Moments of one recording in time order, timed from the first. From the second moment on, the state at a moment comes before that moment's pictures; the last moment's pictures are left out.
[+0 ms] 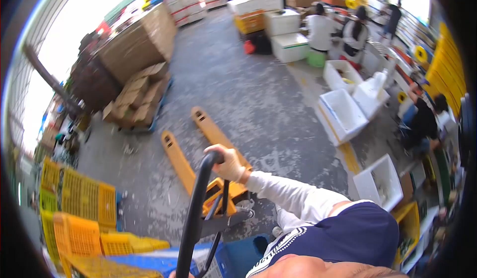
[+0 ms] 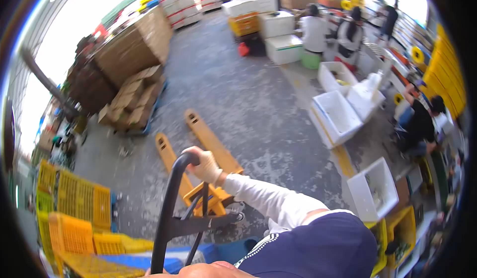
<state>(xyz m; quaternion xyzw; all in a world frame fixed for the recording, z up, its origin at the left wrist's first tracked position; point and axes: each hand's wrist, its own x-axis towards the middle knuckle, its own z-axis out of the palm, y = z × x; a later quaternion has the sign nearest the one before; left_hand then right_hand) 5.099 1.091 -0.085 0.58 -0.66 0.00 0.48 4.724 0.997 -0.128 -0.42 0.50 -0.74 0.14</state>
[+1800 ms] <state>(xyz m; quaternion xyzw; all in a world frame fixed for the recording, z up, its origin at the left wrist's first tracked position) 4.655 0.314 -0.130 0.26 -0.72 -0.36 0.53 4.627 0.715 -0.201 -0.09 0.66 -0.71 -0.21</state>
